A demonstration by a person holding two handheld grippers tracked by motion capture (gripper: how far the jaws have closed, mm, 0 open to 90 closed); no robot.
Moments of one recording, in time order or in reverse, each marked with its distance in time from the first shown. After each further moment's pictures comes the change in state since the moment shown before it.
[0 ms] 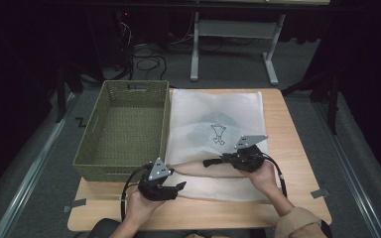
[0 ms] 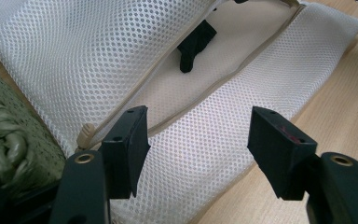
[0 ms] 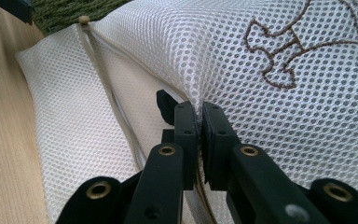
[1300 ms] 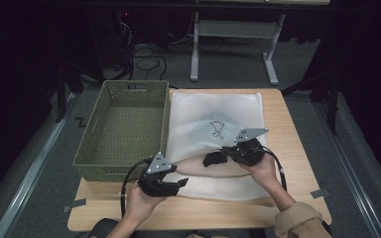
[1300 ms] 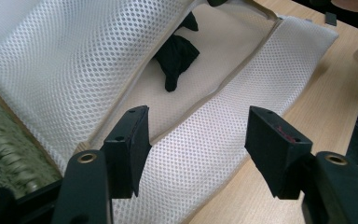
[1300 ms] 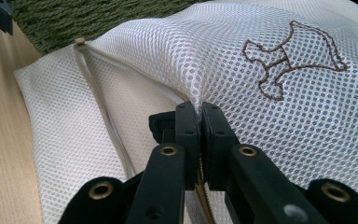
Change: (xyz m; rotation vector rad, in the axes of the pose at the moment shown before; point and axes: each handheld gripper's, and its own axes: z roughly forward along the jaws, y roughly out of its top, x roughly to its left) left arm -0.001 0.021 -0.014 -0.014 -0.053 -0.014; right arm -0.003 0.022 -0.009 -0.020 -0.028 -0.039
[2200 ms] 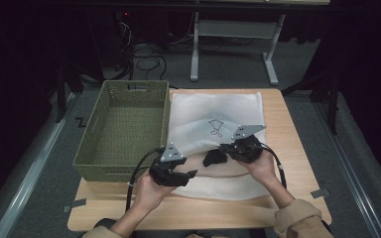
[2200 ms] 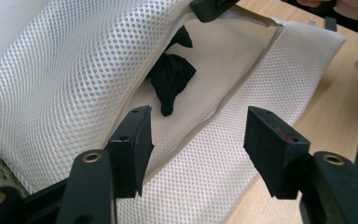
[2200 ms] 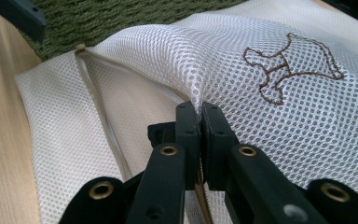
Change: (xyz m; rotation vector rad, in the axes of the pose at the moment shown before) left arm 0.001 0.030 0.020 0.027 -0.022 0.020; right arm 0.001 0.013 -0.001 0.008 -0.007 -0.022
